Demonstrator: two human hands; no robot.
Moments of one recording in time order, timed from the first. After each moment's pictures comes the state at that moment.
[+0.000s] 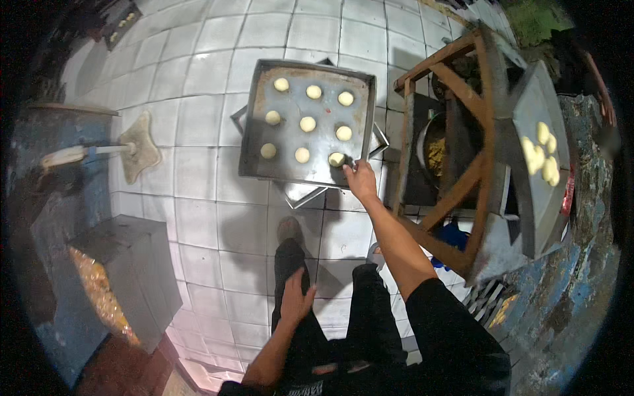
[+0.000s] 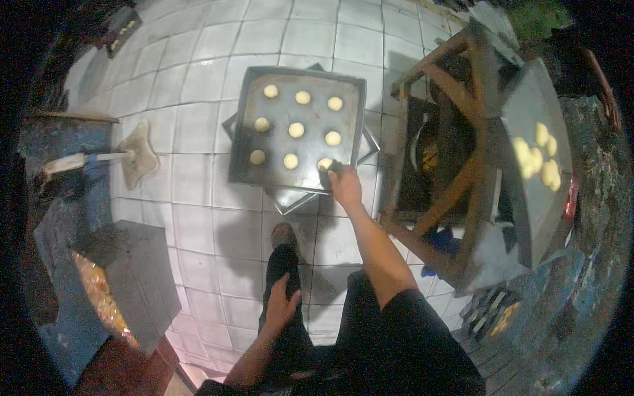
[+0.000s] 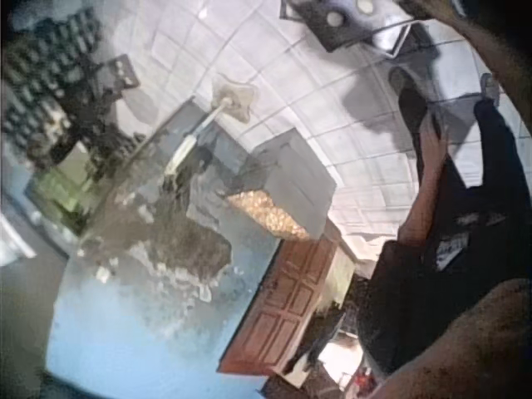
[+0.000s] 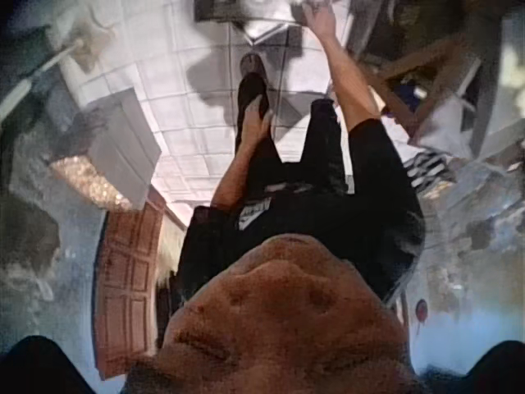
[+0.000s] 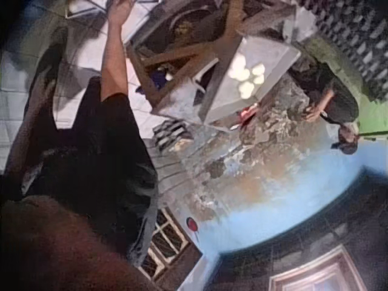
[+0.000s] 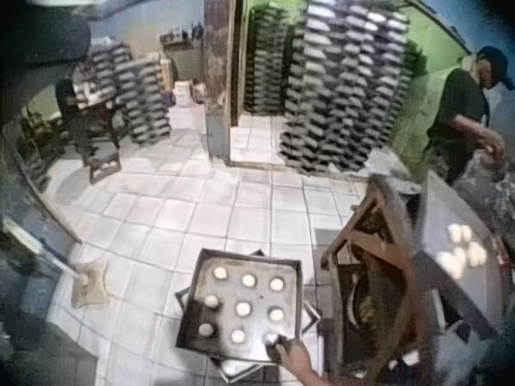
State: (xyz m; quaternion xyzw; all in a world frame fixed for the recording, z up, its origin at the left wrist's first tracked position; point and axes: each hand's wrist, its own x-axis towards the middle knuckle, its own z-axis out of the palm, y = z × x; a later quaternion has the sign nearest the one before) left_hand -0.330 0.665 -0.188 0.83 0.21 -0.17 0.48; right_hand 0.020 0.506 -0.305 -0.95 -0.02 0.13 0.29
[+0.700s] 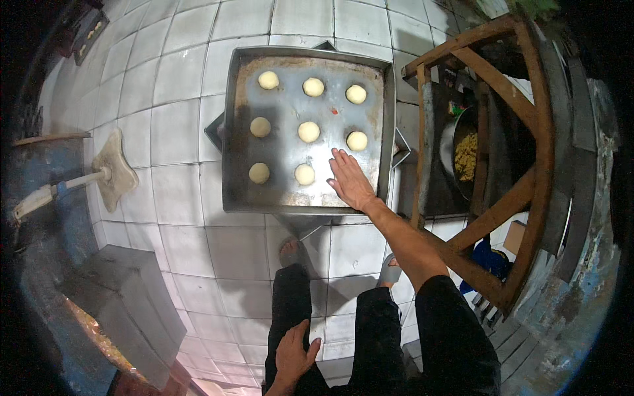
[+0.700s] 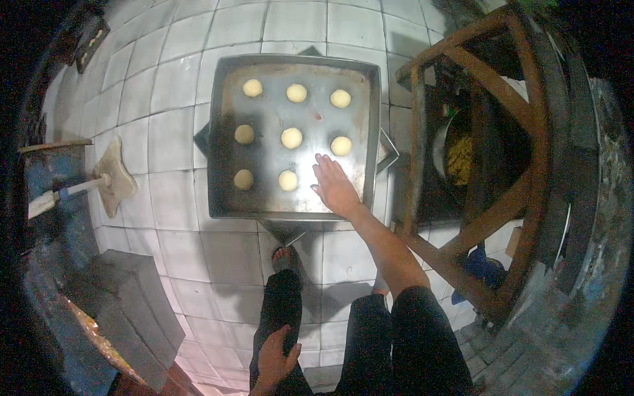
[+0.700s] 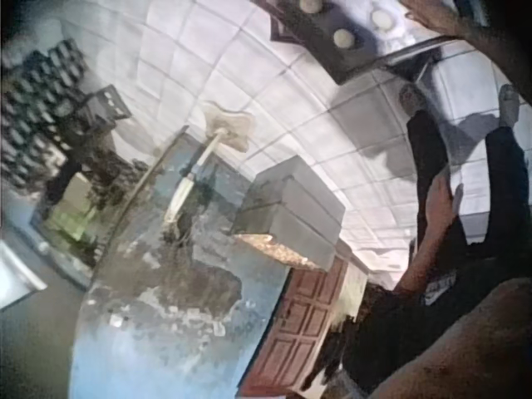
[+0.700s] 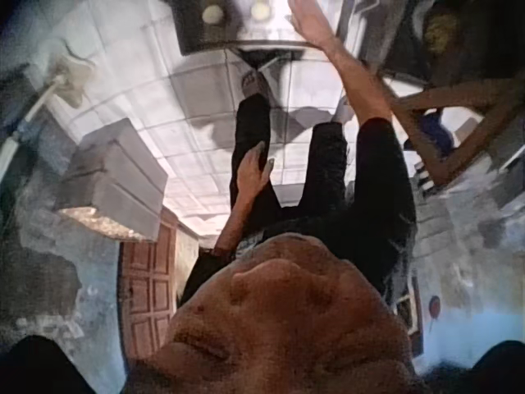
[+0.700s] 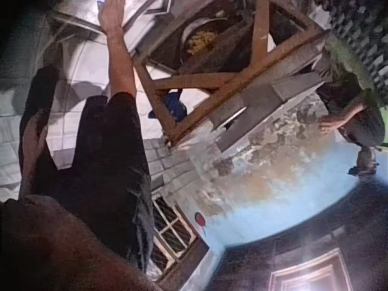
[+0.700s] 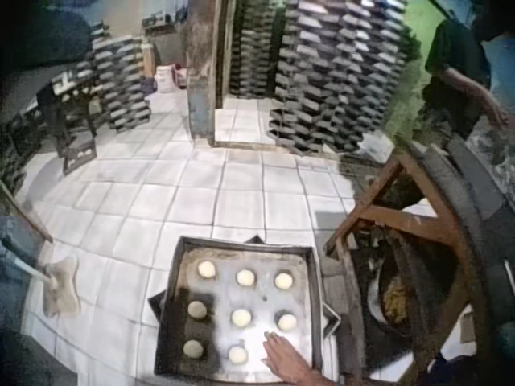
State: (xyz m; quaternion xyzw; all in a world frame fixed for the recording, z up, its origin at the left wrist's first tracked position) left_hand -0.298 0.738 -0.210 0.84 0.17 -0.29 0.43; right_hand 0.077 0.551 -0.434 -0.92 -0.35 0.12 0.14
